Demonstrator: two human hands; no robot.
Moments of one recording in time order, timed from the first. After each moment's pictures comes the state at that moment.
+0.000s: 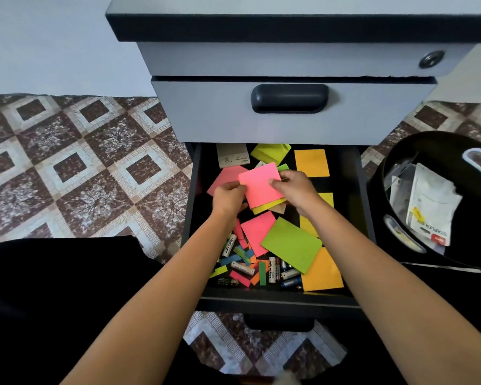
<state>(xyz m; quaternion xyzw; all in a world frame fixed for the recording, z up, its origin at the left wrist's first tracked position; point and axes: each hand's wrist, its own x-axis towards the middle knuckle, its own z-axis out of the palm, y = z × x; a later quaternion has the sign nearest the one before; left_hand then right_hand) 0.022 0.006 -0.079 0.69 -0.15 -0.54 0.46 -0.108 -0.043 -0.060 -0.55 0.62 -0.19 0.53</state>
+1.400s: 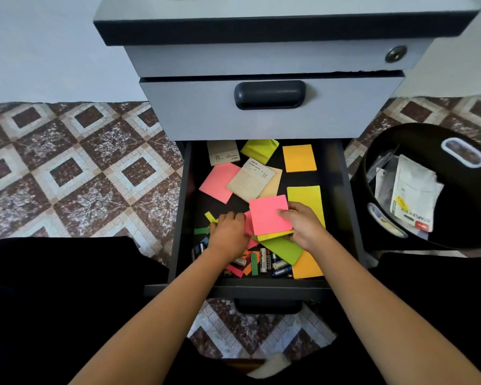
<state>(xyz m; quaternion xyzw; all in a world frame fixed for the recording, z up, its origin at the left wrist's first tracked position) -0.001 0.074 -0.087 0.74 -0.62 -0.26 -0.05 -0.150 0.023 -0.074 -0.28 0.64 -0.25 0.67</state>
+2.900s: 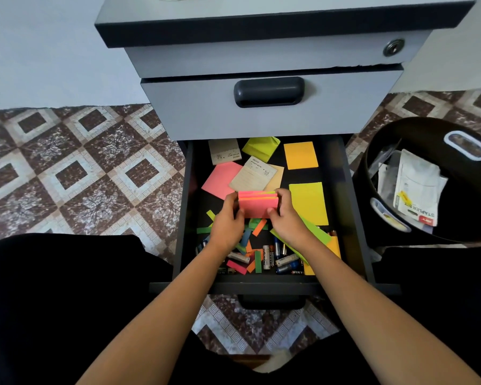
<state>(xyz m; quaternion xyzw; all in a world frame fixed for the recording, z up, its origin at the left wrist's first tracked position) 0.003 0.075 -0.078 0.73 -0.47 -0.39 0.31 -0.131 0.037 -0.080 -0.61 0.58 -0.20 0.50</state>
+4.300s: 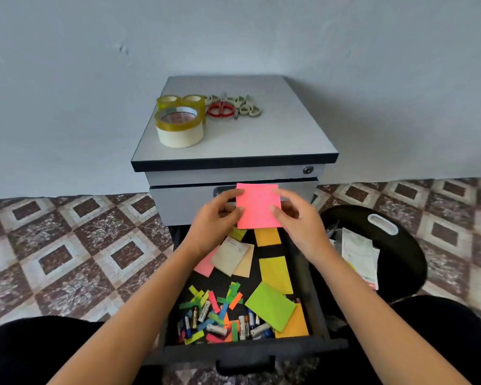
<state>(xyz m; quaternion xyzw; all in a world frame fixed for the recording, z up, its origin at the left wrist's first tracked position) -0.001 0.043 0.120 0.56 -0.63 -0.35 0.42 -0.186 0.019 0.114 -0.65 0.49 -0.43 0.38</state>
